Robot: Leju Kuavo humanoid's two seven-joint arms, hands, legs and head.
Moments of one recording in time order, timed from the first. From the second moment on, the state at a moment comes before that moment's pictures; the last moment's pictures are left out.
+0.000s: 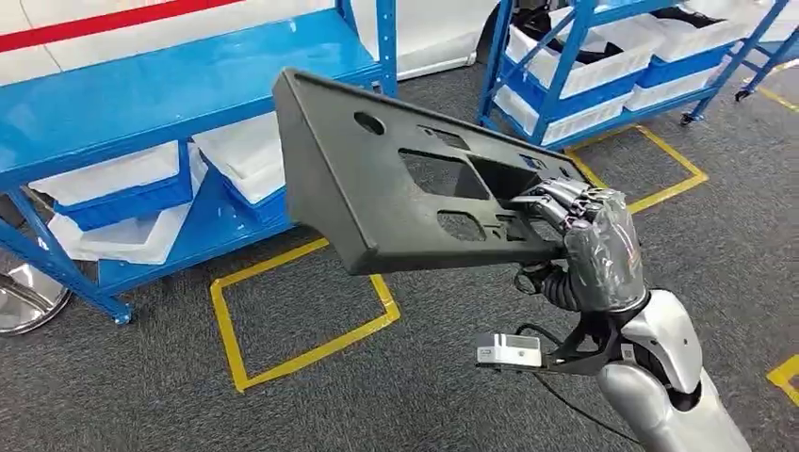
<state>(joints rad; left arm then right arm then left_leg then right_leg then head) -0.08 -0.04 1.18 -0.20 -1.04 -0.27 0.13 -0.39 -0.38 0.58 -2.01 0.82 -0.27 -0.20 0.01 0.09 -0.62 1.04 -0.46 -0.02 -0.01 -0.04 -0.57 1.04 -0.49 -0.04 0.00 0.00</state>
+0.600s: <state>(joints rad) -0.07 -0.04 1.18 -0.20 -1.04 -0.27 0.13 -0.39 -0.36 0.58 -2.01 0.87 -0.27 -0.20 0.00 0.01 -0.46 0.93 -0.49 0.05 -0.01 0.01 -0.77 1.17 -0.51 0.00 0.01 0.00</state>
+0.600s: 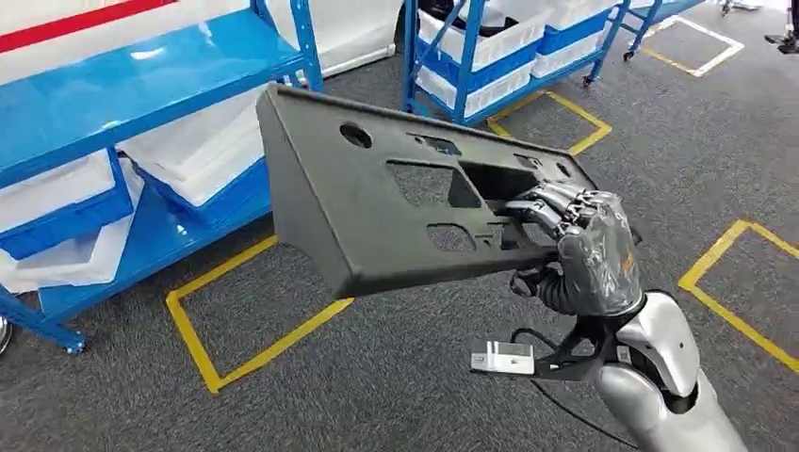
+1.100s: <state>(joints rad) -0.07 -0.04 1.18 -0.20 -1.01 -0.25 0.08 -0.39 -0.36 0.58 -2.02 0.88 -0.27 -0.19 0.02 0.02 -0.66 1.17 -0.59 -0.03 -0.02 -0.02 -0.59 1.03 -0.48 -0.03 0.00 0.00</state>
